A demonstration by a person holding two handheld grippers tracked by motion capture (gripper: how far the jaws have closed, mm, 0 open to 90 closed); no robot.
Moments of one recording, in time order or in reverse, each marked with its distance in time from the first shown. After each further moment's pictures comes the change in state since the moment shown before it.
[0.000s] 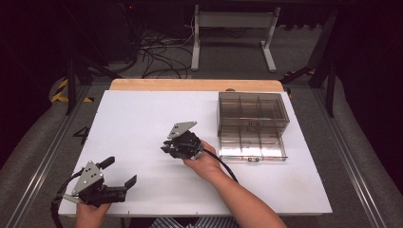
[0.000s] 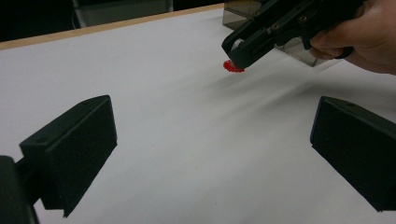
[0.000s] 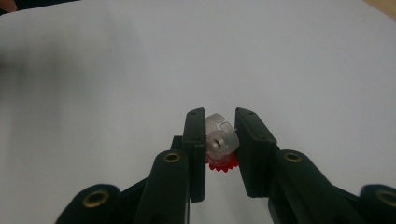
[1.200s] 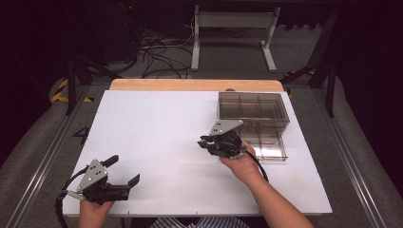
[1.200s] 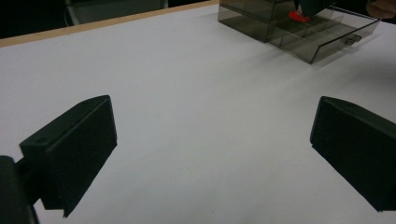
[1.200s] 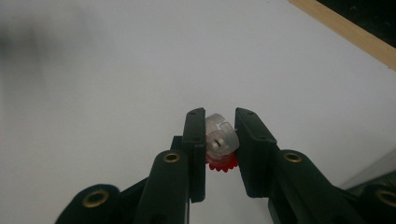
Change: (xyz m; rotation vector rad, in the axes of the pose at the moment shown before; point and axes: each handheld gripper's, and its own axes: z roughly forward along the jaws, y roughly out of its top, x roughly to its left) left arm 0.000 0.002 0.008 0.015 -0.015 0.011; right arm -0.027 -0.044 -0.101 -0.011 -0.144 0.042
